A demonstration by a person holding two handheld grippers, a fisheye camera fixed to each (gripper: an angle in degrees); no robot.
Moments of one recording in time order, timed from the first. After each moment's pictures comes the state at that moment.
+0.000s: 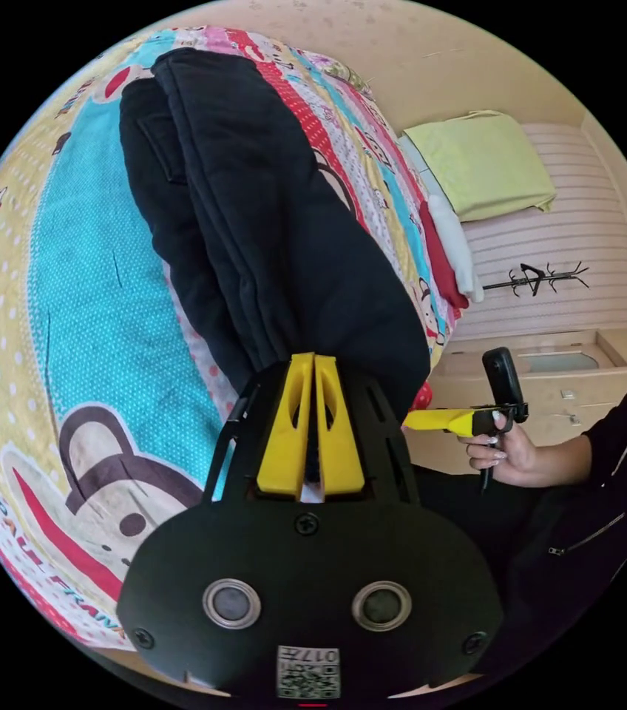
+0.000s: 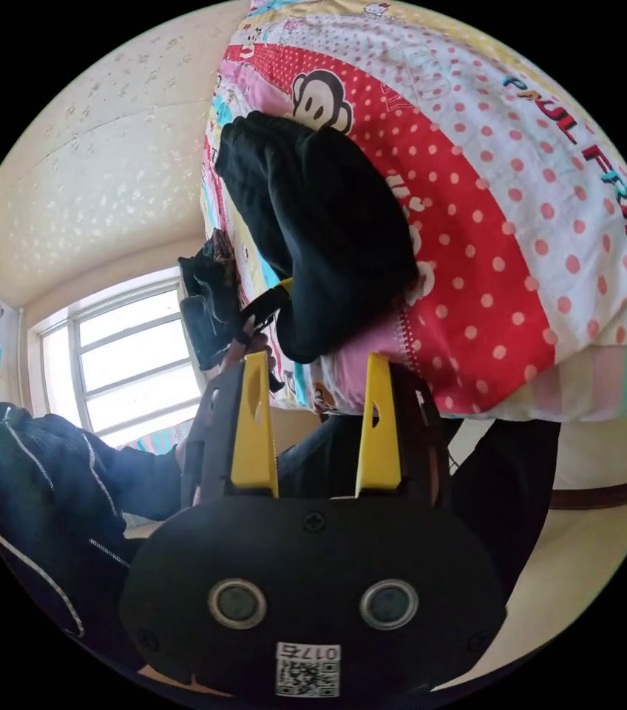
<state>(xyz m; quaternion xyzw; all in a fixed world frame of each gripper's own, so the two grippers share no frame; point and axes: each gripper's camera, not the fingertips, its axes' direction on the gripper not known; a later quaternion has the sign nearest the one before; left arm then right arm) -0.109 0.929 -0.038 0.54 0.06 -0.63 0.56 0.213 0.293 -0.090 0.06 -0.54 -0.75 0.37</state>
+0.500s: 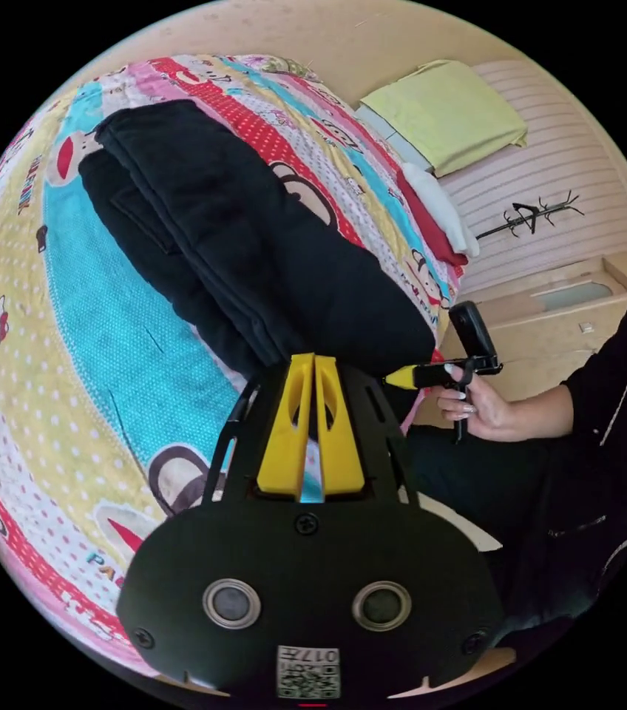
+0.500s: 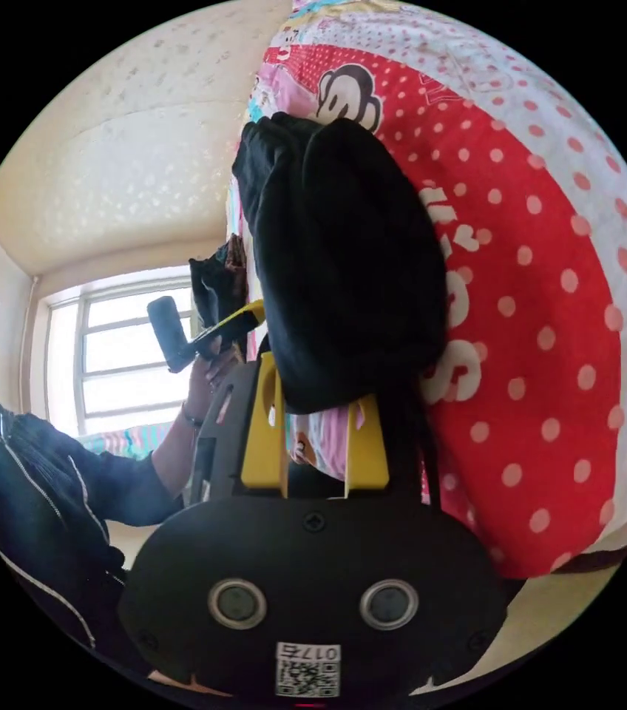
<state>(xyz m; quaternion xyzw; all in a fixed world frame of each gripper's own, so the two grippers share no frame) -0.067 0.970 -0.032 0.49 -0.01 -0.58 0.66 0.144 0.316 -0.083 0.10 -0.57 -0.76 0.30</state>
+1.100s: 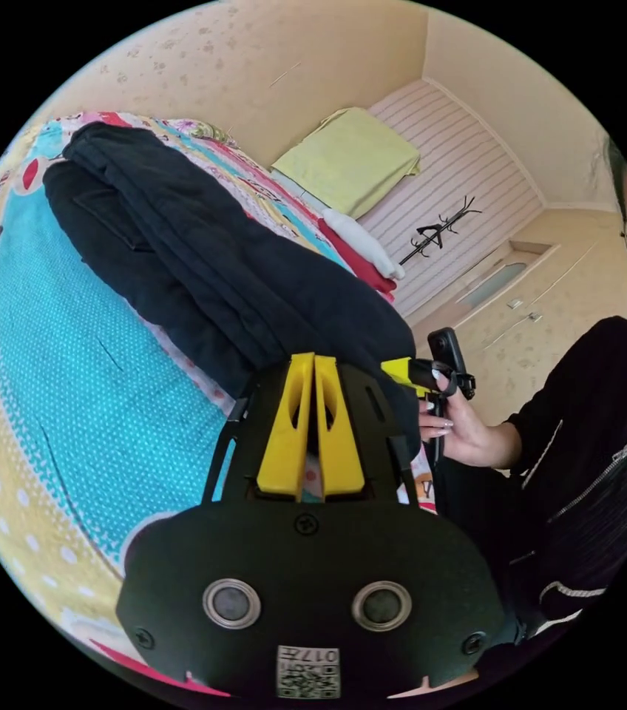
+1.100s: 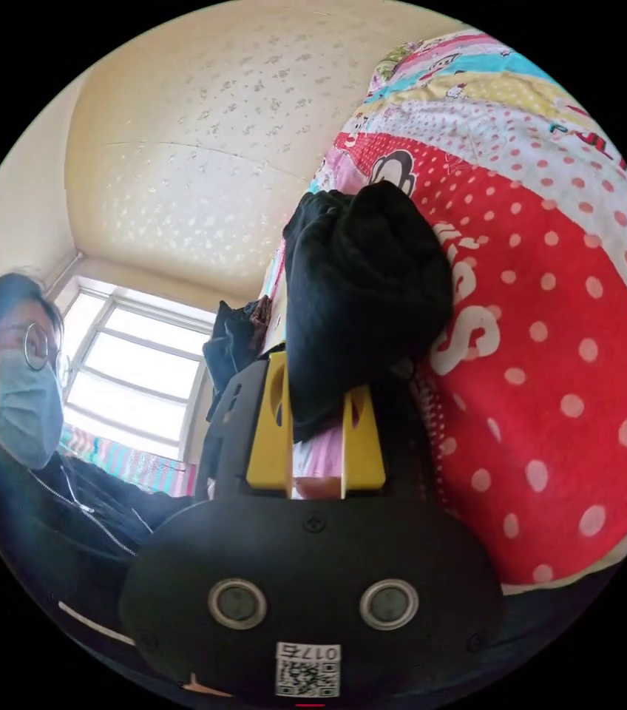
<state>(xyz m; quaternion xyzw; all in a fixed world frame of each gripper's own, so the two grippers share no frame) -0.019 0.991 0.070 0.64 -0.09 -0.43 0.63 0.136 0.313 0.005 0.21 -0.70 -0.66 0.18</state>
